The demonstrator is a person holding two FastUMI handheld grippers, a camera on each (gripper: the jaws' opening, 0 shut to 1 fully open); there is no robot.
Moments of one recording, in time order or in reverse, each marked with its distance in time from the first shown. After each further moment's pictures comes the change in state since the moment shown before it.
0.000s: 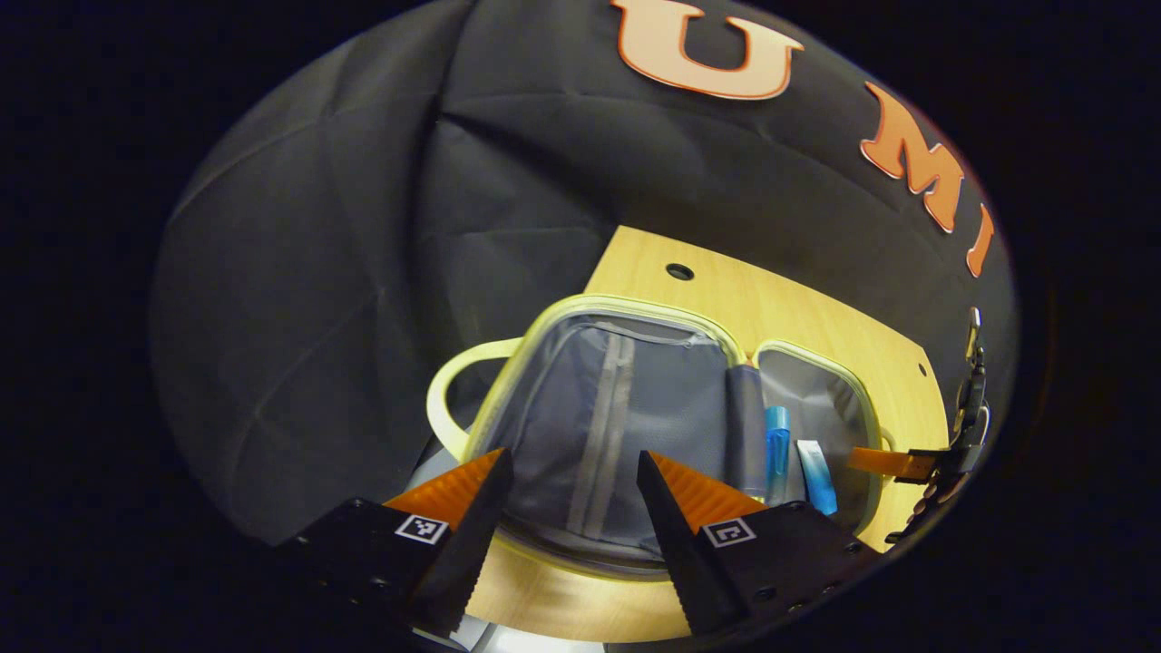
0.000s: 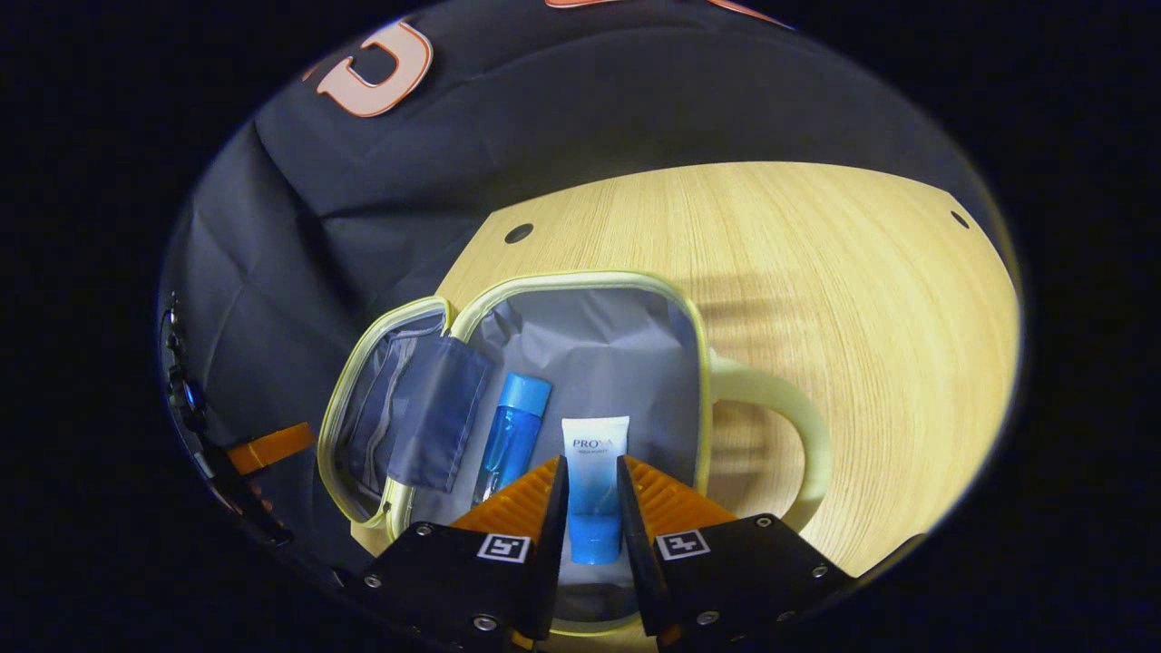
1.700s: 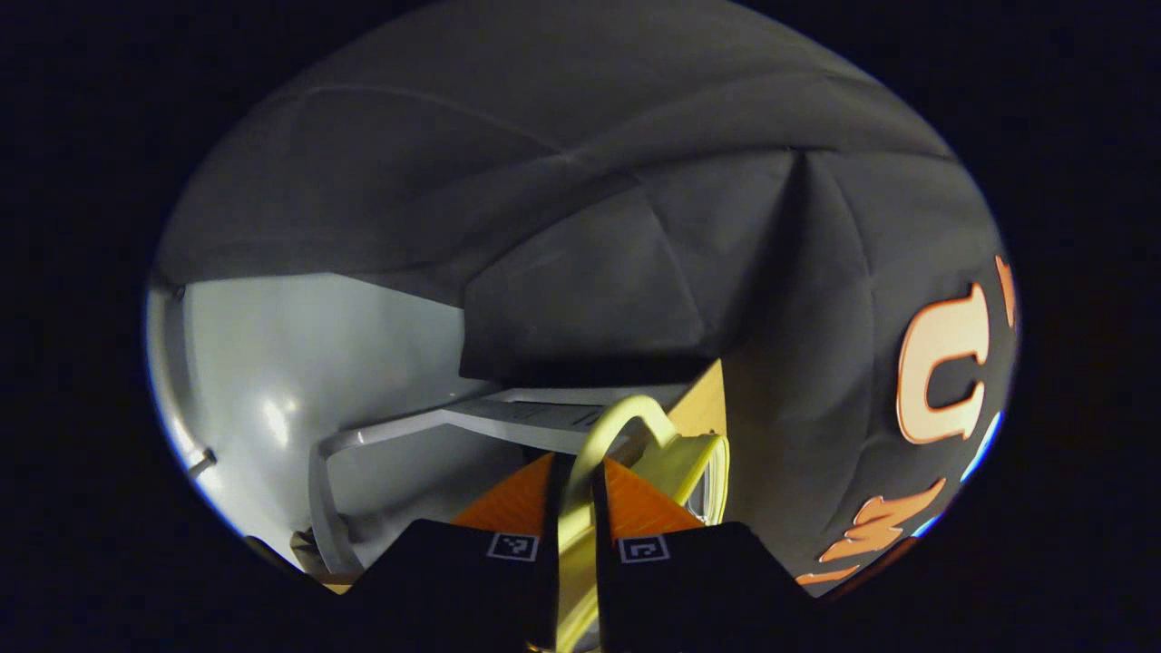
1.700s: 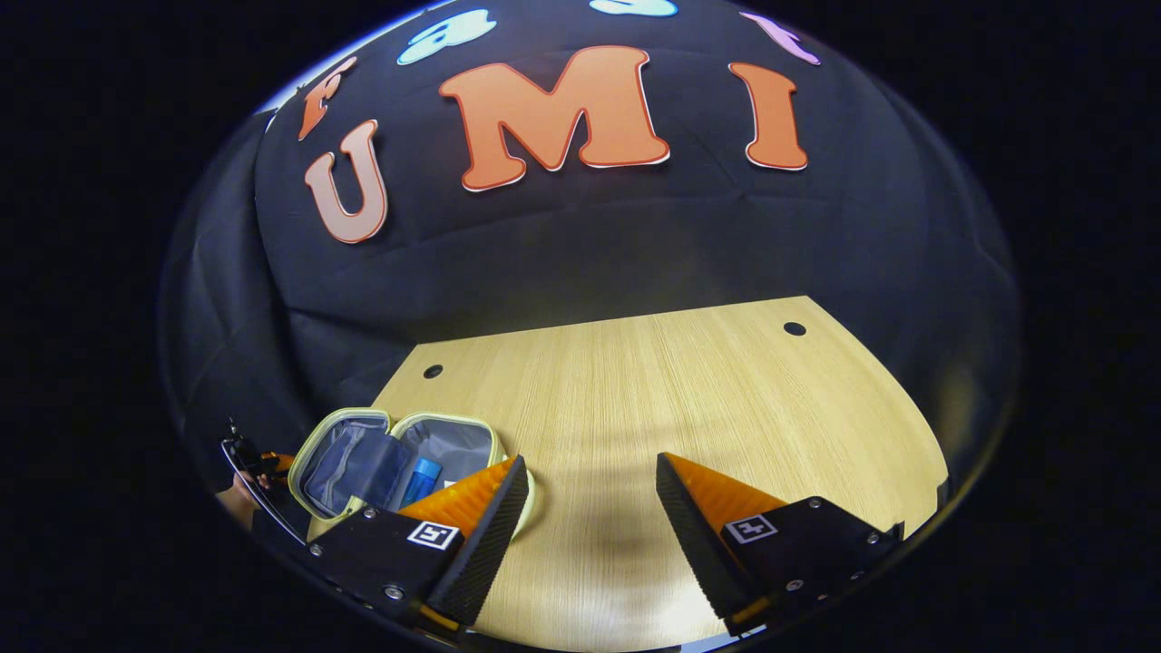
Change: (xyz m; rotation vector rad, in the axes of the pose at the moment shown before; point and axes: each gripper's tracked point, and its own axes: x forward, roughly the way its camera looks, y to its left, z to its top) left arm 0.102 0.104 -0.004 -1.085 0.007 -0.250; right arm -0.231 -0.137 0.075 -0.021 -0.400 -0.259
